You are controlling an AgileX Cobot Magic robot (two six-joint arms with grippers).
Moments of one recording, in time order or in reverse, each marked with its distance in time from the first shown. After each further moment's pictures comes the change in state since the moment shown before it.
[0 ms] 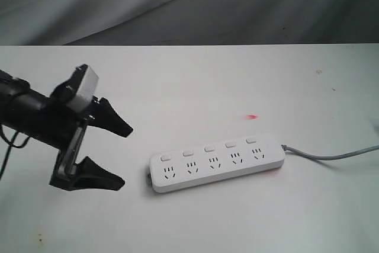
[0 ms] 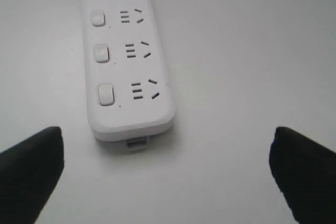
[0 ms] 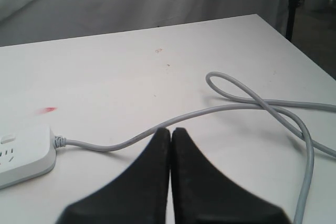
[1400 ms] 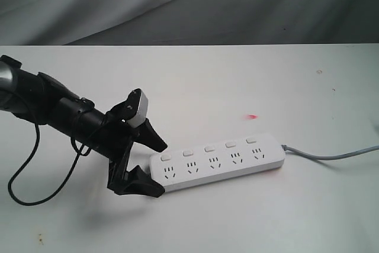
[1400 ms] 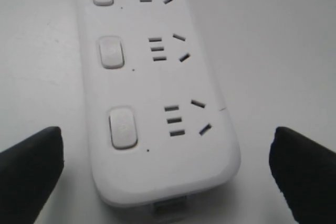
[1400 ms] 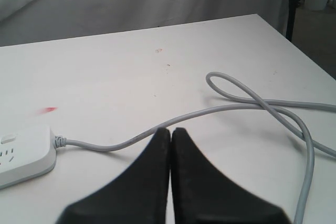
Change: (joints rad) left arm -0.163 0.304 -0.156 -0.100 -0.127 0.002; right arm 0.000 0.000 0.000 0.000 0.000 0.000
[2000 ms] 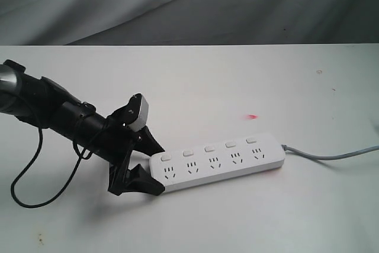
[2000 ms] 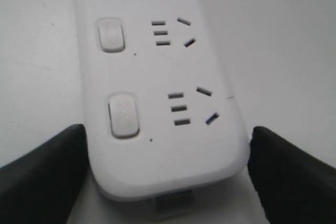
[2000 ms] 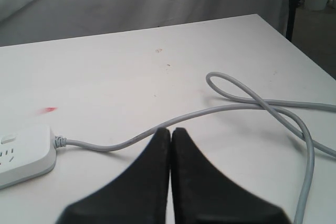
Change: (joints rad) left arm 0.000 0.026 0.000 0.000 -0.014 0.000; right arm 0.000 0.000 0.000 0.000 0.000 0.000
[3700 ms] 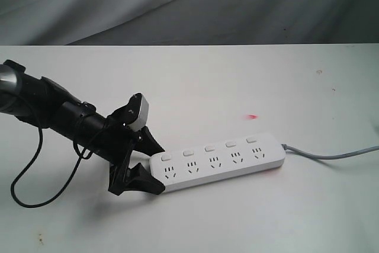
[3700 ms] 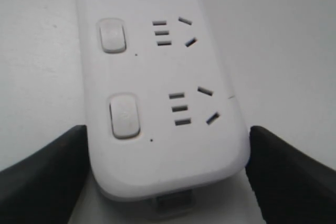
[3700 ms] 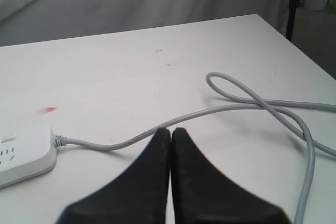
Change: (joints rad) left arm 0.000 0.002 0.000 -0.004 0.000 0.006; right arm 0.000 0.000 0.000 0.000 0.000 0.000
